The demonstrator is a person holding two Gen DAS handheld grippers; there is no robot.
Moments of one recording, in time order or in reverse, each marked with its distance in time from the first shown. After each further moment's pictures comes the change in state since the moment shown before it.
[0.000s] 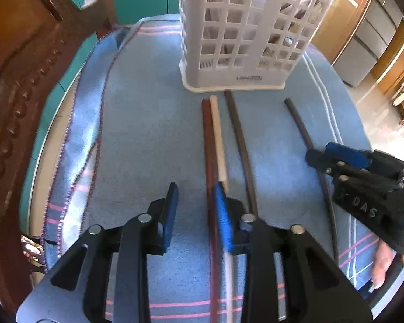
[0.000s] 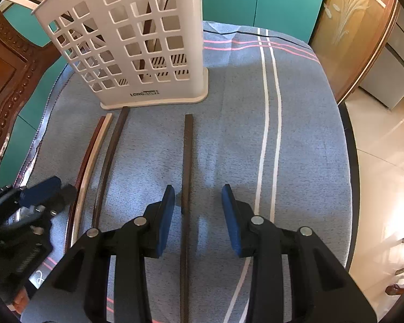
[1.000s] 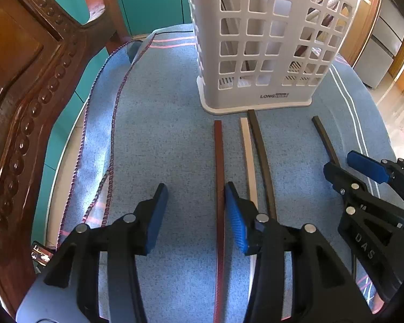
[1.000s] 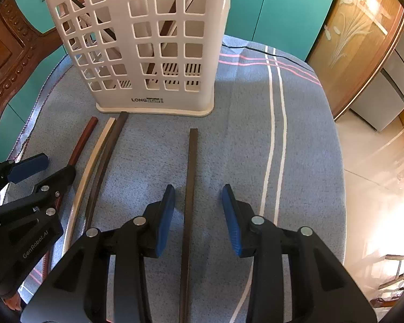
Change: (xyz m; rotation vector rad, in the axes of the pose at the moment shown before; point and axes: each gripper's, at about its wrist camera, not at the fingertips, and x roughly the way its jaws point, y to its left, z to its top) left arm 0.016 -0.004 0.028 0.005 -0.048 0.139; right arm 0.009 0.036 -0.002 -0.088 -0.065 -0.098
